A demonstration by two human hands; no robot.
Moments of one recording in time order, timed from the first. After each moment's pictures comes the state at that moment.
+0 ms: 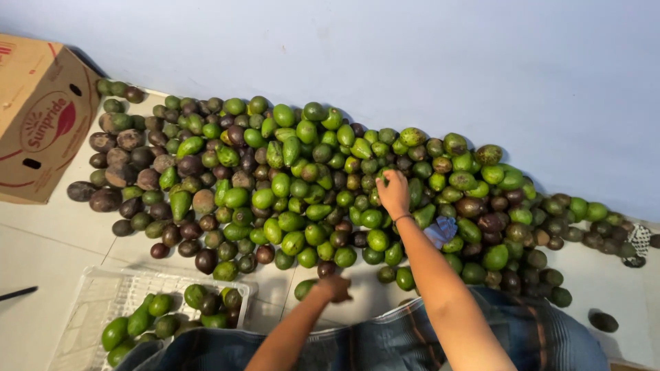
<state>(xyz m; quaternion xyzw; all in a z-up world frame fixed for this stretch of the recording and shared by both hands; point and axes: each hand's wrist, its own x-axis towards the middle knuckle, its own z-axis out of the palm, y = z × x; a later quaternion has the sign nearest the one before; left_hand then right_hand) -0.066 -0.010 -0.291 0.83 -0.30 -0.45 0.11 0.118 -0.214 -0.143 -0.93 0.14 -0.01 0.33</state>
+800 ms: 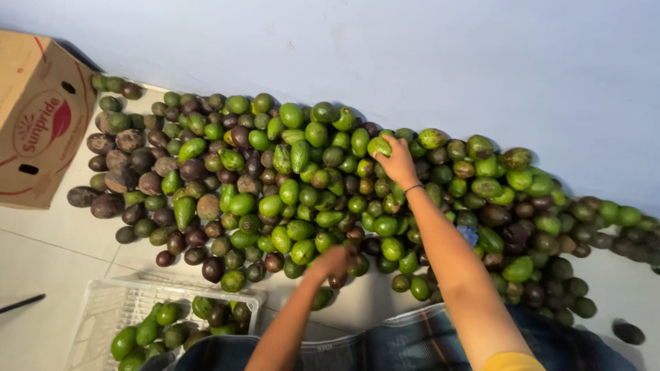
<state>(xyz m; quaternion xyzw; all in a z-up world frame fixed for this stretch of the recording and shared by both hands) 0.034 0.026 -0.120 0.83 -0.13 -0.45 0.29 0.229 -0.207 -0.143 -0.91 0.06 0.04 0.42</state>
